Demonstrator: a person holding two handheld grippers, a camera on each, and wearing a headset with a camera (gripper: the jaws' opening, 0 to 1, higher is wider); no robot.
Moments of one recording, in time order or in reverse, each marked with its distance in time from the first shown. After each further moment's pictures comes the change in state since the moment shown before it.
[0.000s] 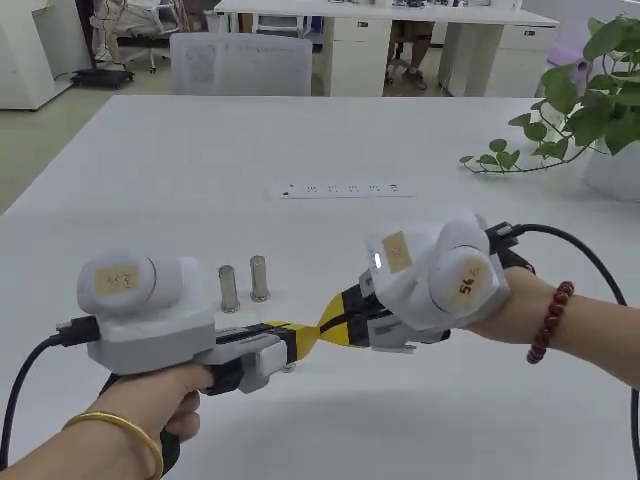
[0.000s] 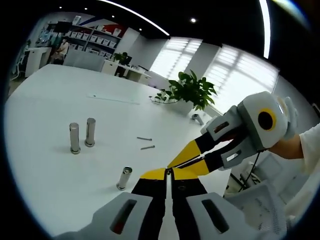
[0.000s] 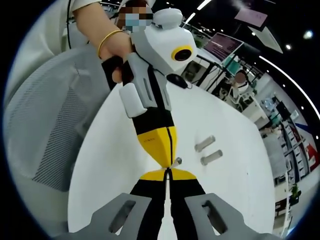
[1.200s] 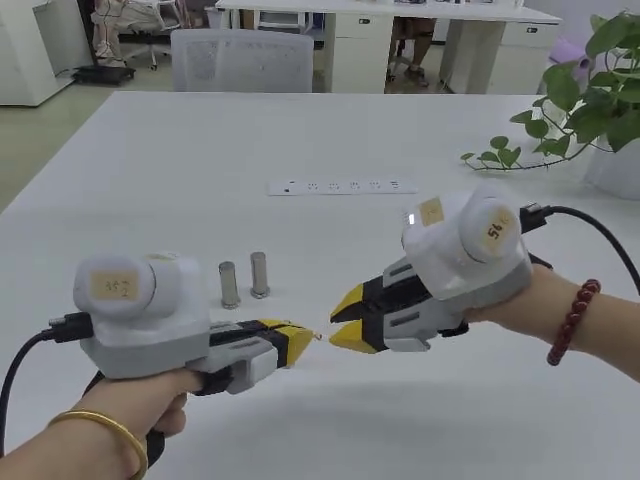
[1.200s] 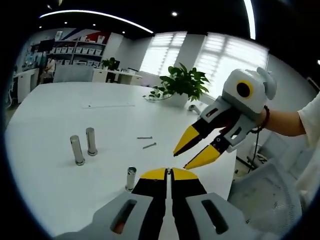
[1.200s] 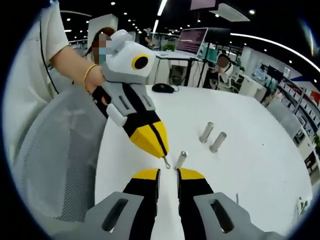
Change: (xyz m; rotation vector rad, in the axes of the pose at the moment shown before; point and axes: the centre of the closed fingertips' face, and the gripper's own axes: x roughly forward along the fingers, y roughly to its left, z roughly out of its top) left arm -0.004 0.002 -0.008 0.199 0.049 -0.014; right arm -0.014 0.004 -0.008 0.404 -0.118 0.063
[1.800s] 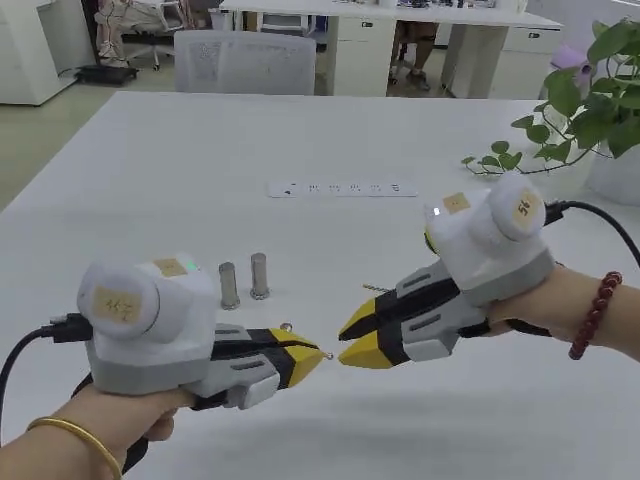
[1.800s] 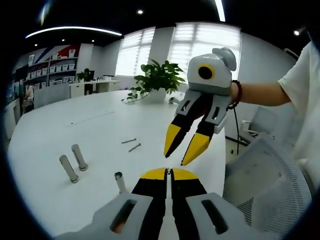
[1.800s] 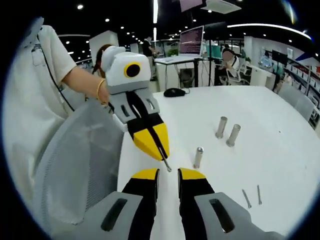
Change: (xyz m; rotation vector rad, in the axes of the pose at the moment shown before) left arm -0.005 -0.026 -0.006 0.221 0.041 -0.132; right arm -0.009 0.020 -0.002 0.116 -0.046 0.164
